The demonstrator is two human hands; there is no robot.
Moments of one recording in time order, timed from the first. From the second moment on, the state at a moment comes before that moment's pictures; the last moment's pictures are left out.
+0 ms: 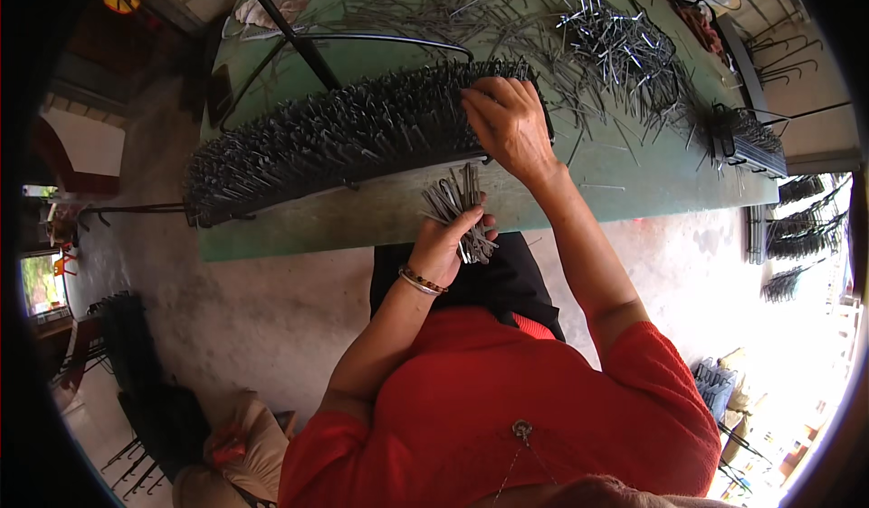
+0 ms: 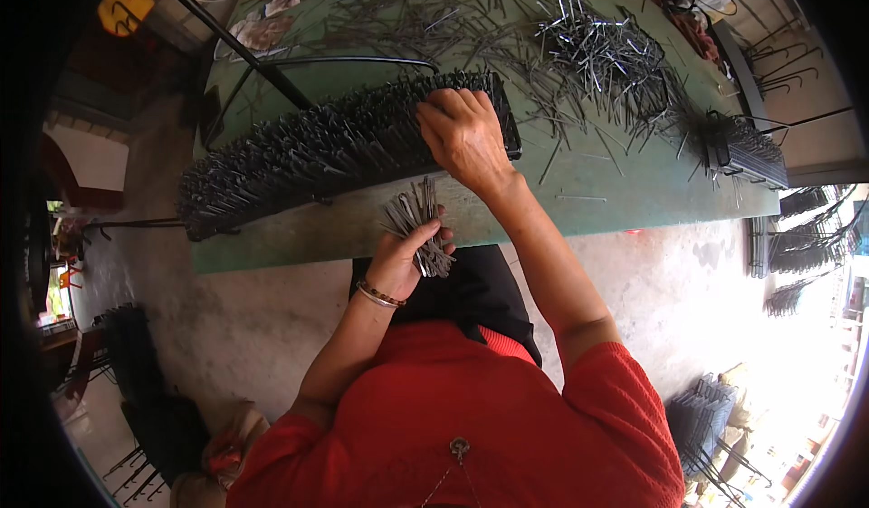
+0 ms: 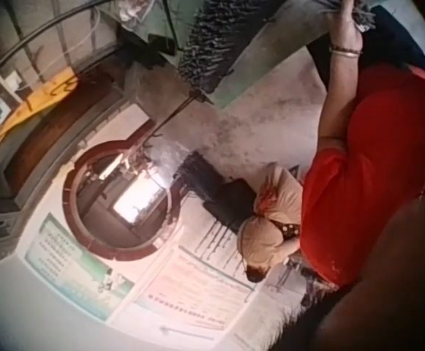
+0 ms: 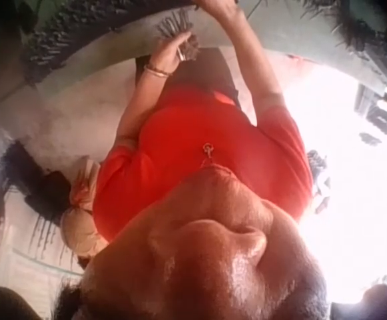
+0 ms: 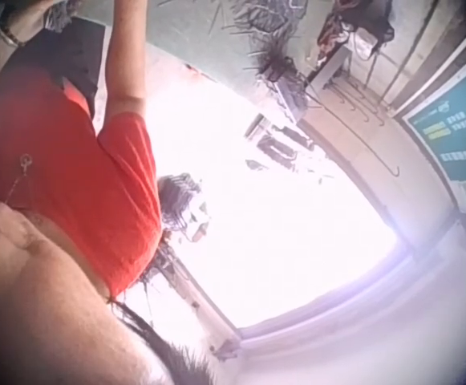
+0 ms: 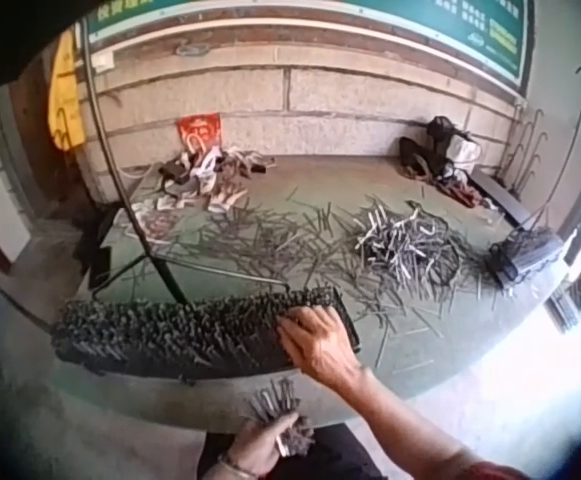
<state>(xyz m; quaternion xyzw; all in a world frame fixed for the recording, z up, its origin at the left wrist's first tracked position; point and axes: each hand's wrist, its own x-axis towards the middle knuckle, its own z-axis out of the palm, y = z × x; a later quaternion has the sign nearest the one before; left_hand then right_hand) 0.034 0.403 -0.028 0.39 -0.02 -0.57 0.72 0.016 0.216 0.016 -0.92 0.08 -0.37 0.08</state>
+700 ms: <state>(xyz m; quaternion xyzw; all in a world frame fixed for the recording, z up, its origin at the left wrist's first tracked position) 0.037 0.405 -0.024 0.39 -0.01 -0.51 0.77 -0.016 0.251 0.018 -0.86 0.16 -0.16 0.46</state>
